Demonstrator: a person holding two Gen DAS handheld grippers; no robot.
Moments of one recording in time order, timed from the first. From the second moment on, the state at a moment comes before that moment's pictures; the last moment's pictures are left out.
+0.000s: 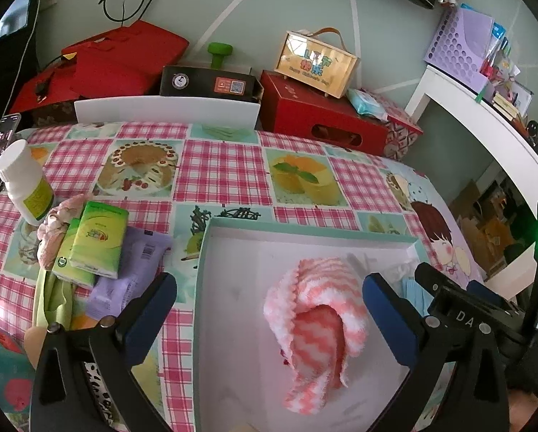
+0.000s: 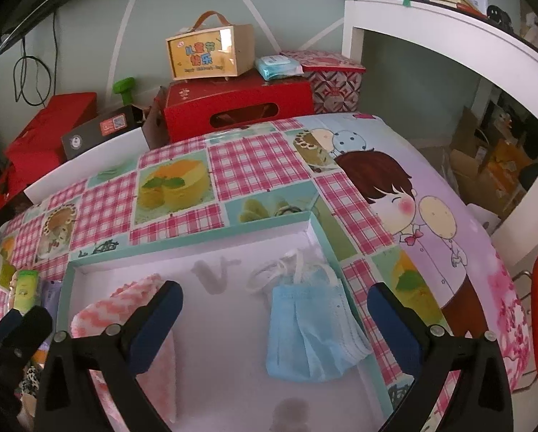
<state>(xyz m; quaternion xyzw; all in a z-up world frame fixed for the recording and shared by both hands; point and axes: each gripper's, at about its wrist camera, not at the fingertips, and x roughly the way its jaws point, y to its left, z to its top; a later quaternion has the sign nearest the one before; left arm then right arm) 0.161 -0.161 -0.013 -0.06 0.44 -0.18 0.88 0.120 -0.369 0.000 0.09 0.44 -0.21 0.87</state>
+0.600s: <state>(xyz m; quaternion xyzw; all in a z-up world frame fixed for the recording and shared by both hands) 0.168 -0.137 -0.005 -0.09 0.43 -0.16 0.88 0.118 -0.360 0.014 0.08 0.43 -0.21 0.88</state>
